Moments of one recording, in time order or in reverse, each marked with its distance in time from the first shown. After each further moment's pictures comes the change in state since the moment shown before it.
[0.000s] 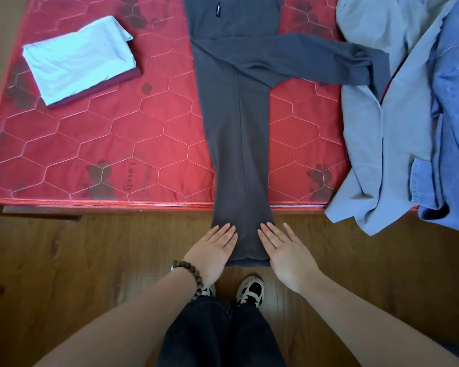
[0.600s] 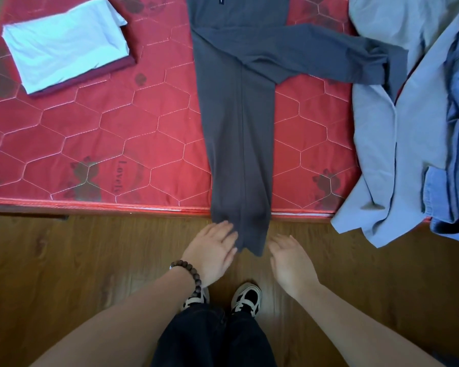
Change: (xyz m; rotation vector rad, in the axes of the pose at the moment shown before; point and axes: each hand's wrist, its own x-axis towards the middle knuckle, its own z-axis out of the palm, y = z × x) left_hand 0.039 -0.018 0.028 -0.198 0.339 -0.014; right_hand 0.023 0.008 0.020 0.334 0.053 0.191
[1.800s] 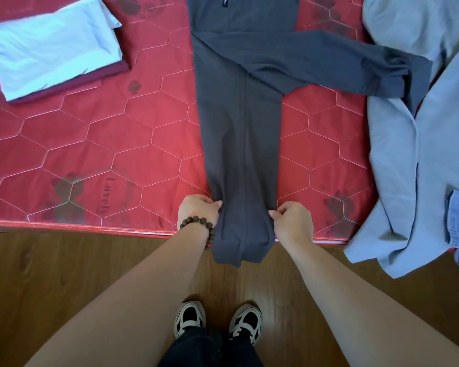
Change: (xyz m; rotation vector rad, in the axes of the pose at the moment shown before) left_hand 0.116 -0.056 -0.050 -0.849 0.191 -1.093; right_hand 0.133 0.007 -0.053 0.542 0.210 0.628
